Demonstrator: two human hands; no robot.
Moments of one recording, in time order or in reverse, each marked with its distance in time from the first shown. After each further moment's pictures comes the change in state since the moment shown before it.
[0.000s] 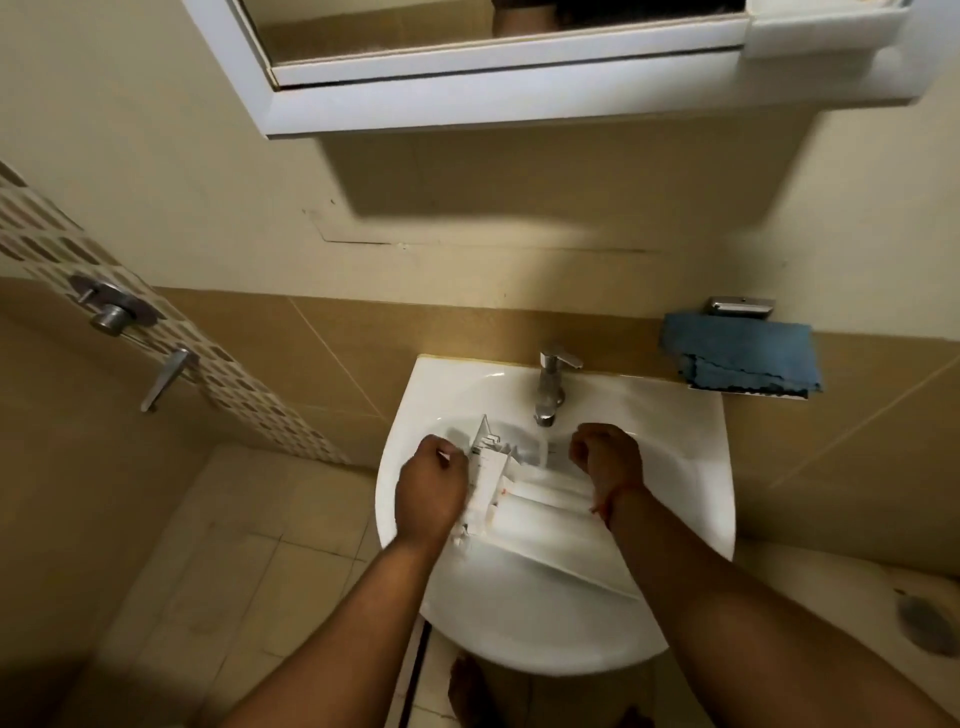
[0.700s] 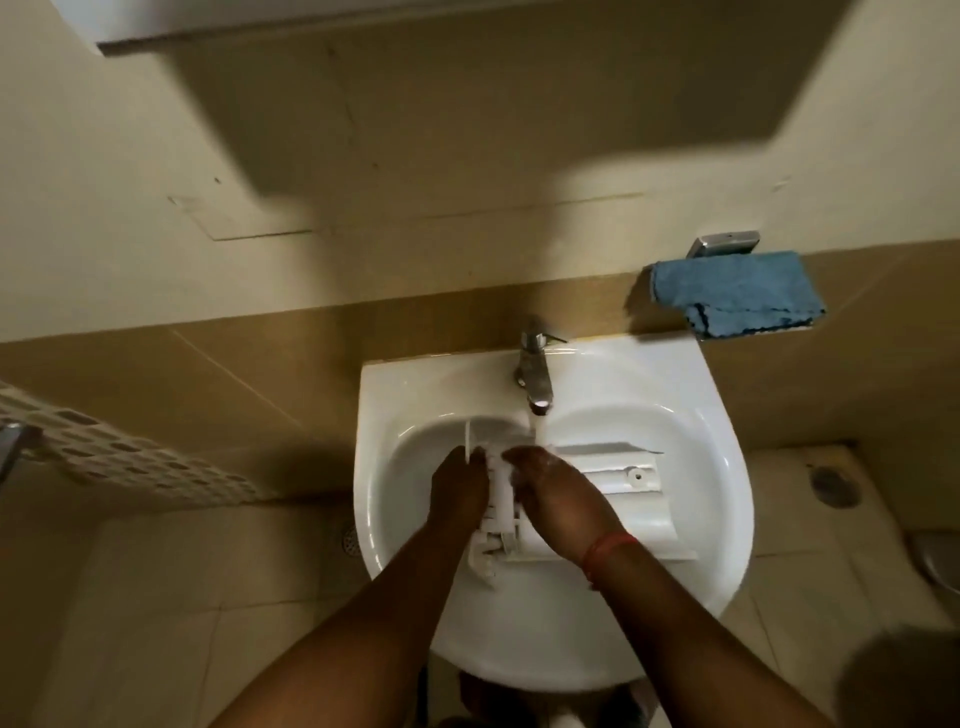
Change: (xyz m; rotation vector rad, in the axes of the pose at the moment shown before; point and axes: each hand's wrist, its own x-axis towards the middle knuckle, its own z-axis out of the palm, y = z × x) left_hand 0.081 -0.046 0.067 -0.136 -0.484 -0.089; right_hand -0.040 0.060 0.056 -0.965 -0.150 -0.644
